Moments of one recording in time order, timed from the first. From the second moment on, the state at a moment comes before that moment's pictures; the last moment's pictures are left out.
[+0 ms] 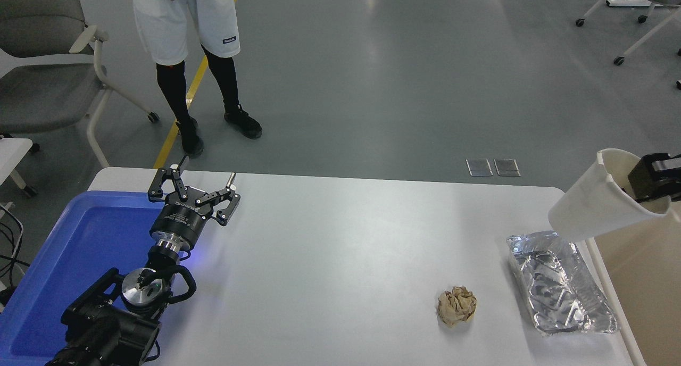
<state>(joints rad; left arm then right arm) -0.46 0.11 -1.18 -0.58 -0.22 -0.66 -0.02 2.68 -0.76 -1.60 1.59 -0.78 0.76 0.55</state>
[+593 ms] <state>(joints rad) -0.46 0.11 -1.18 -0.58 -0.22 -0.66 -0.02 2.21 -0.82 -1.49 1.19 -0.61 0.71 0.54</state>
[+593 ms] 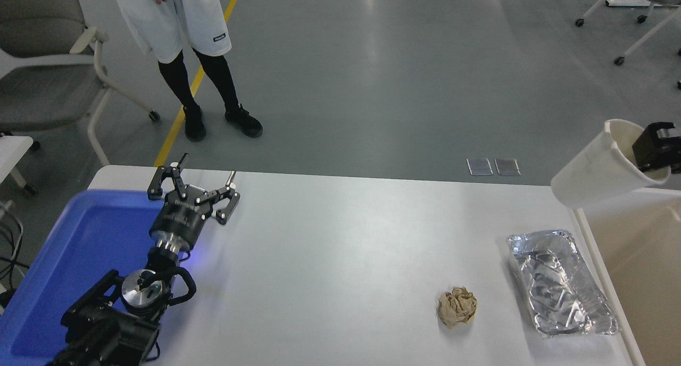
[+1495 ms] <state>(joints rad) -0.46 0.11 -1.18 -0.58 -0.22 -0.66 -0.02 0.97 -0.66 -0.90 0.09 -0.16 0.46 0.33</state>
